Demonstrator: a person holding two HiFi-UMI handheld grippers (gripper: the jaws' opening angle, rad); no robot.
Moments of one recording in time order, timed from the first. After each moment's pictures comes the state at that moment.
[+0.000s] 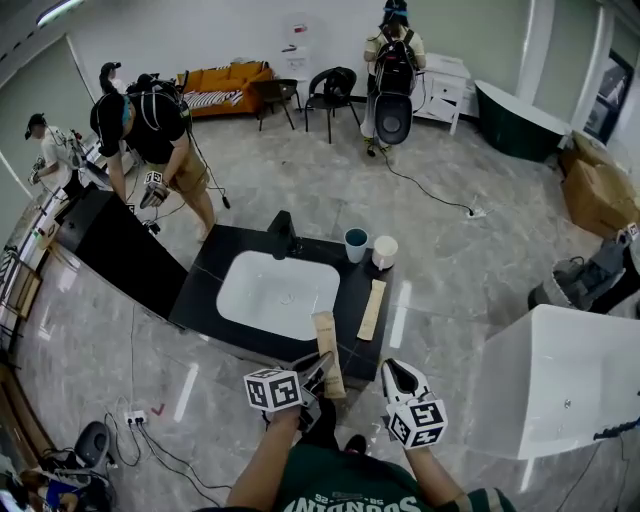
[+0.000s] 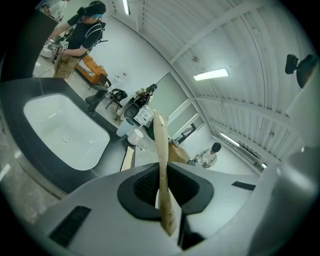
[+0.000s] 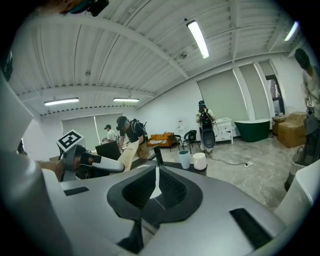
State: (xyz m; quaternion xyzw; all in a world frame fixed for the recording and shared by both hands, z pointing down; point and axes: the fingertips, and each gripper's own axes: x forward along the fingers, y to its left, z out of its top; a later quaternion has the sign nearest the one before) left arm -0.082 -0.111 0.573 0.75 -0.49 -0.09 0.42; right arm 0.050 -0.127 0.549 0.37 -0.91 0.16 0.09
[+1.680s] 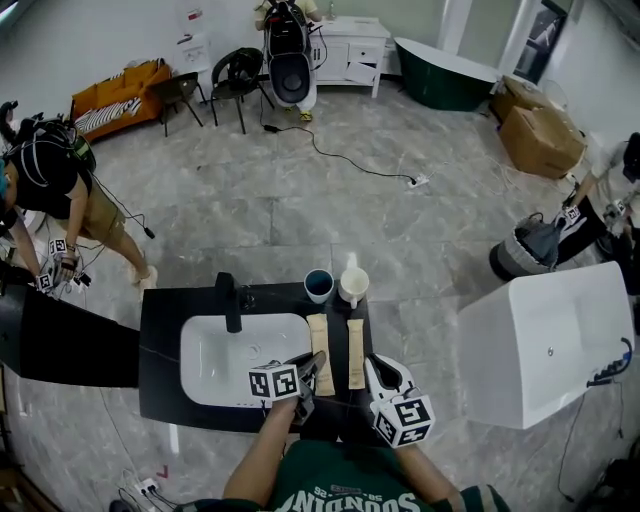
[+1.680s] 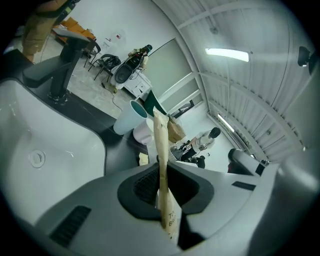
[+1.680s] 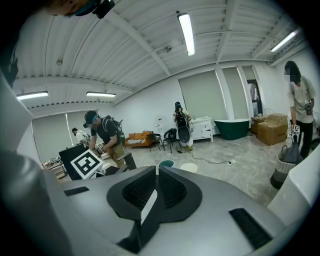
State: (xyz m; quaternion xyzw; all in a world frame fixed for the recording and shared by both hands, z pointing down) left arm -0.130 -0.346 0.676 0.78 -0.36 0.03 0.51; right arm -0.033 -0.329 0.560 0.48 -0.85 0.19 0.11
